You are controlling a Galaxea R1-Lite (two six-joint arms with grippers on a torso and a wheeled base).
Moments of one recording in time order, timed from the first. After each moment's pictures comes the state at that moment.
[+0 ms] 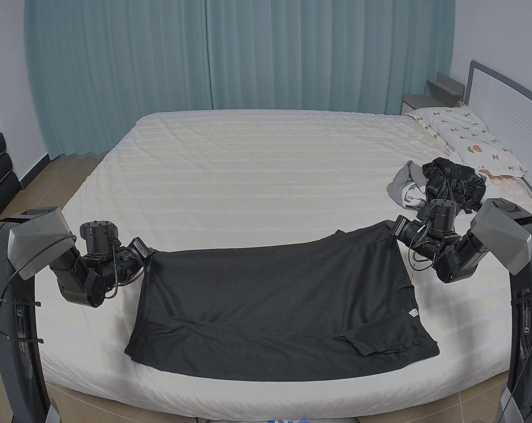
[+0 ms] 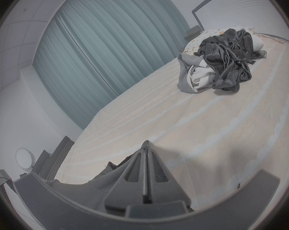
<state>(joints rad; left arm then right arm) 0.03 2.40 -0.96 -1.01 -0.23 -0.77 0.05 2.50 -1.23 -1.01 0.20 0.54</state>
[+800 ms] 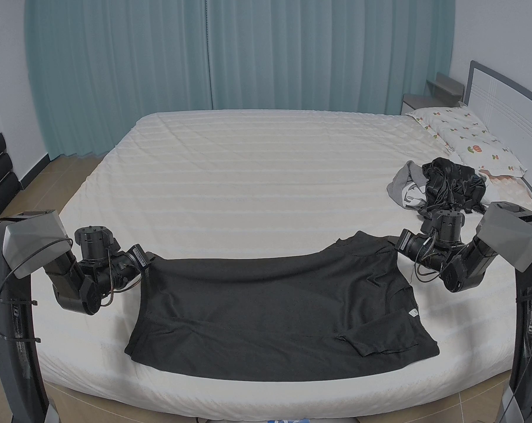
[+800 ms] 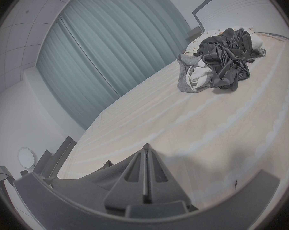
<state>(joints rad) 0.04 2.37 -0.86 -1.11 -0.29 -0.62 0.03 2.46 -1.09 -1.02 0.29 0.54</state>
